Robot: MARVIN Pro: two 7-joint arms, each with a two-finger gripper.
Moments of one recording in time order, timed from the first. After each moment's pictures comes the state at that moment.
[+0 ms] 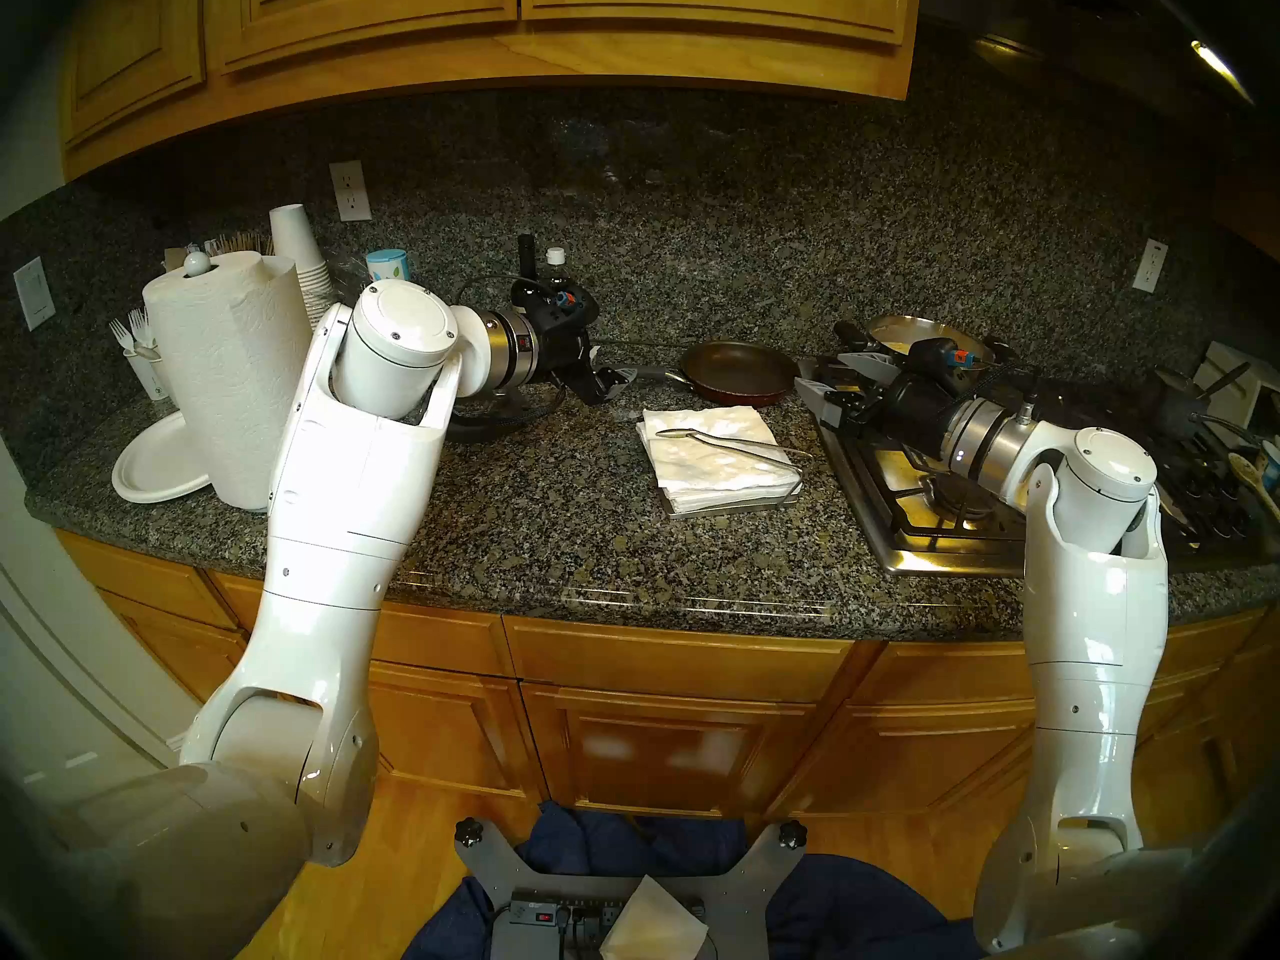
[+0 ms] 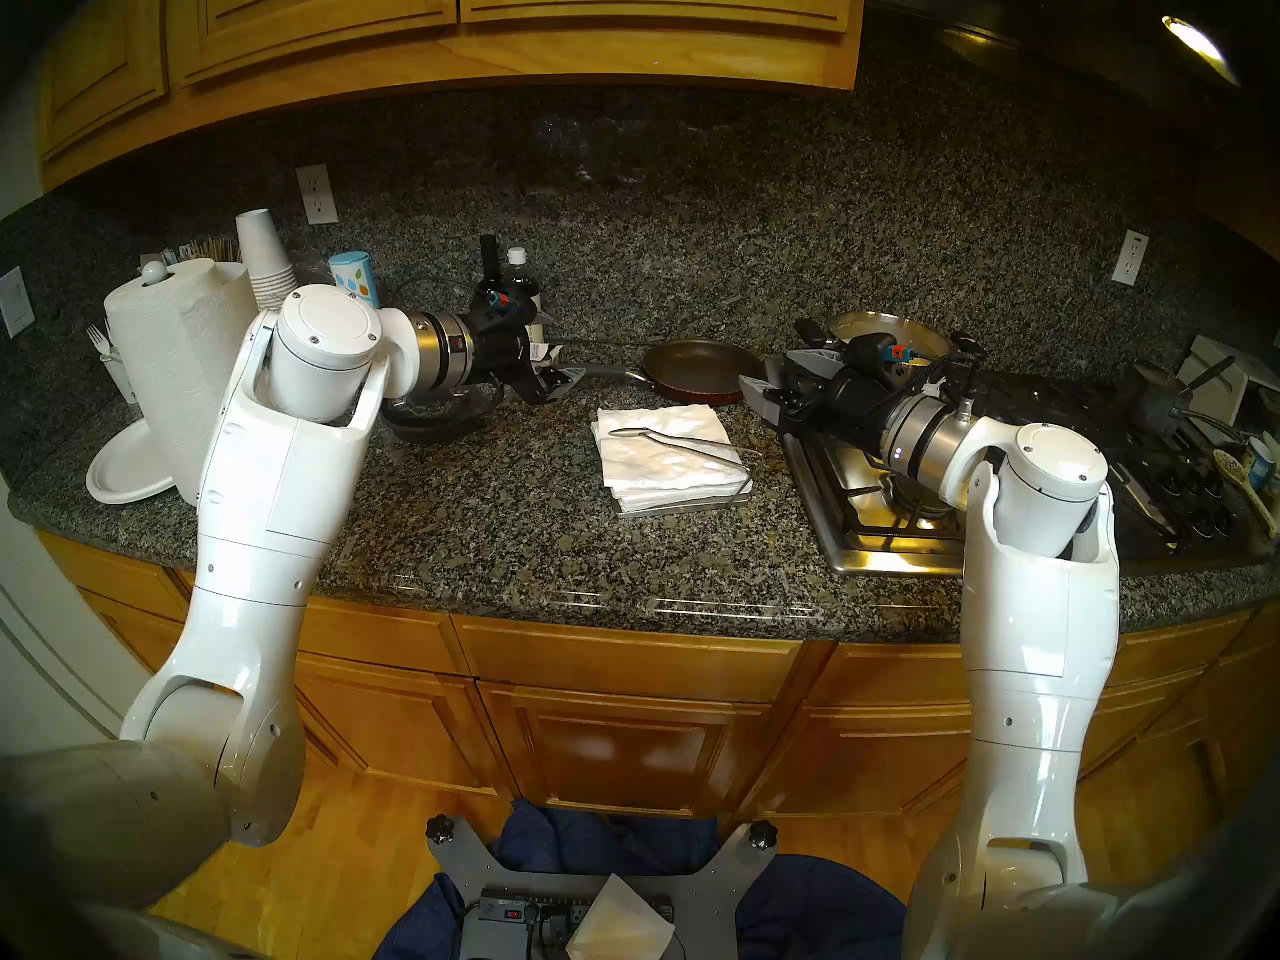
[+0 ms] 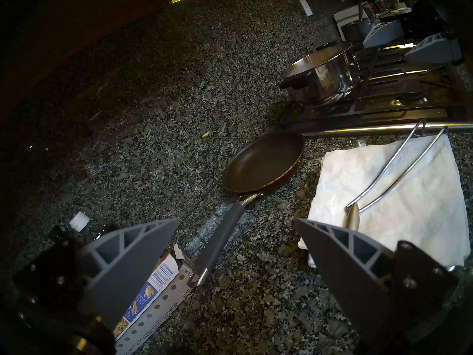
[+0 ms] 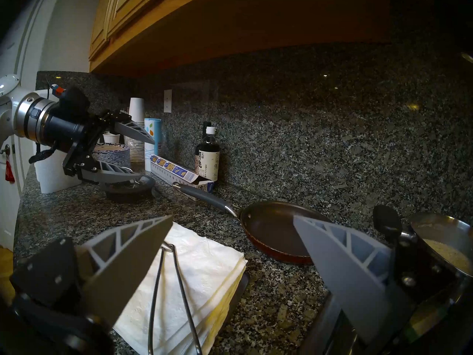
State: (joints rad) left arm 0.98 -1.38 -1.47 -1.62 0.47 0.41 -1.01; right arm -1.34 -1.30 1.90 -1.80 0.08 0.46 0.99
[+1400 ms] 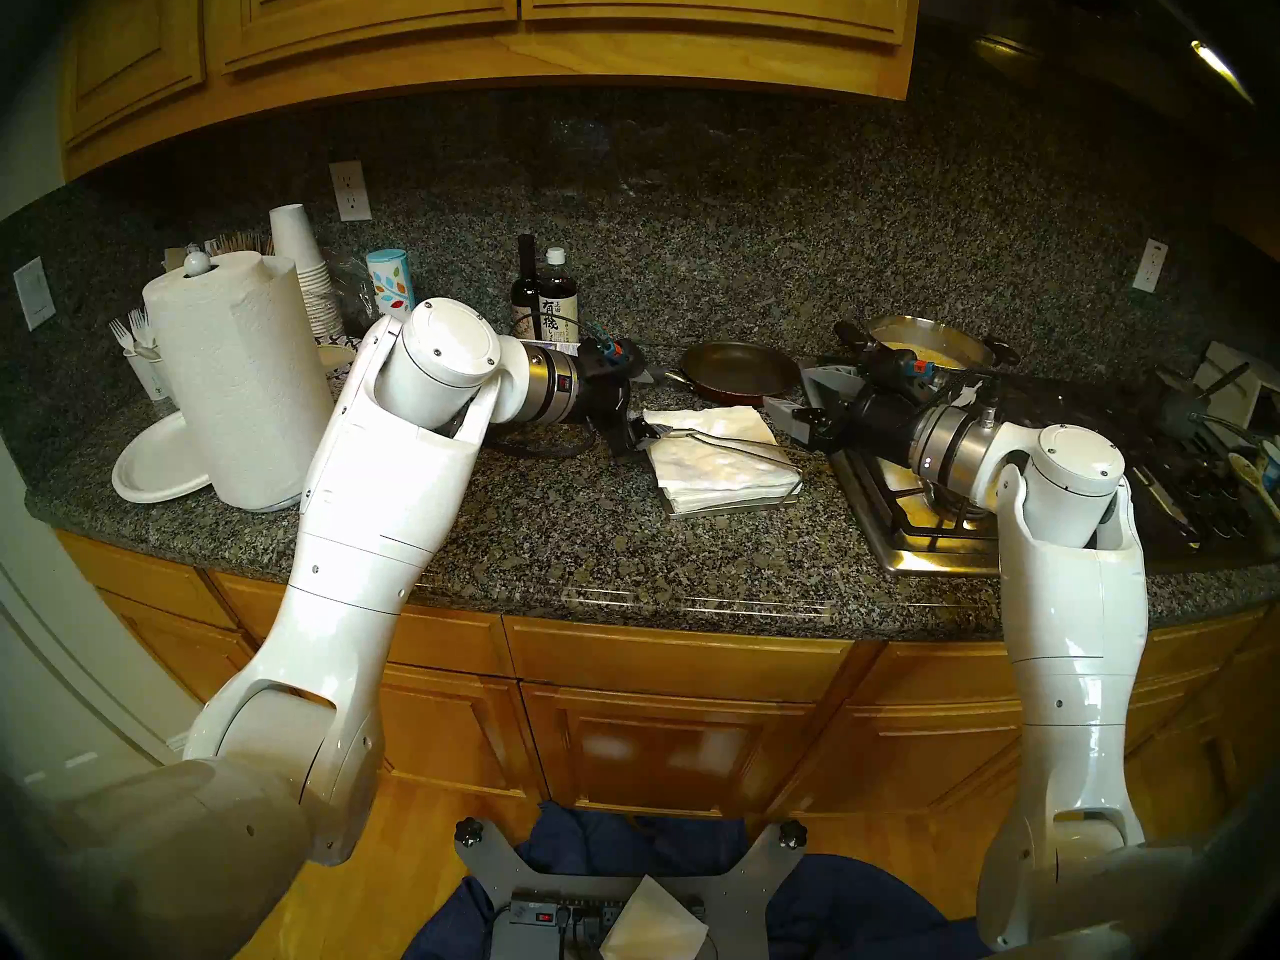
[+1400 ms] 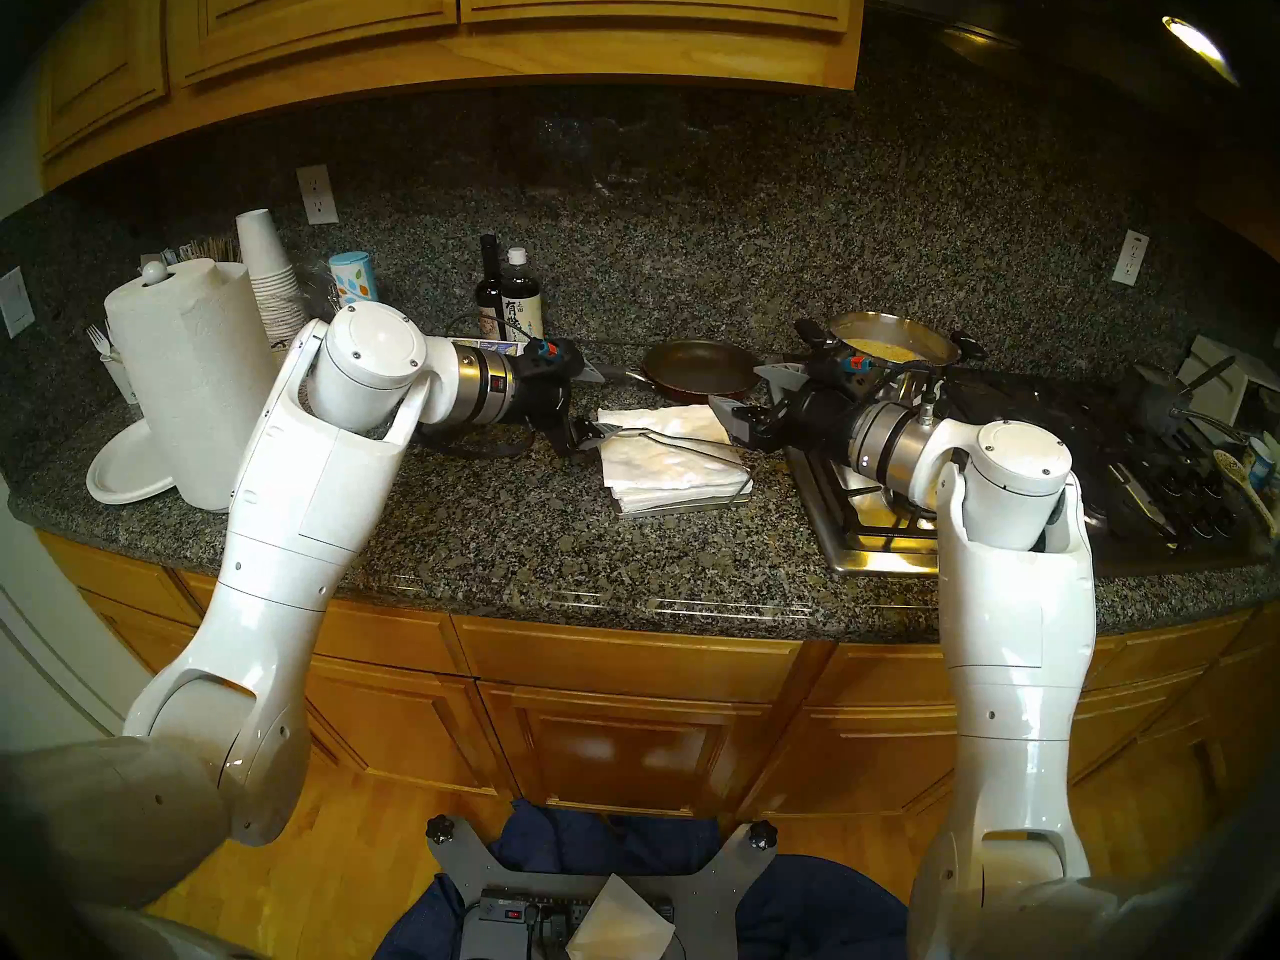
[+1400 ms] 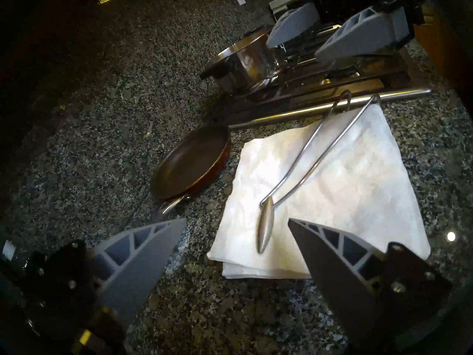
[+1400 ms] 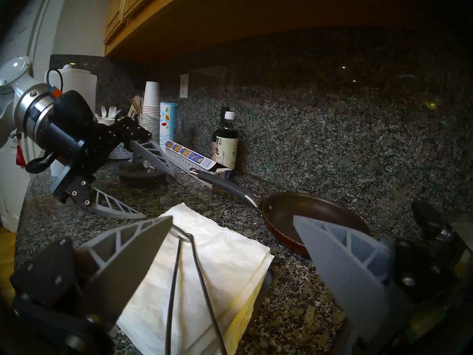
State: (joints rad) left arm 0.96 -1.39 -1.36 -1.56 0.51 0.34 -1.15; right arm -1.33 -1.29 1.82 -1.76 0.05 0.44 1.00
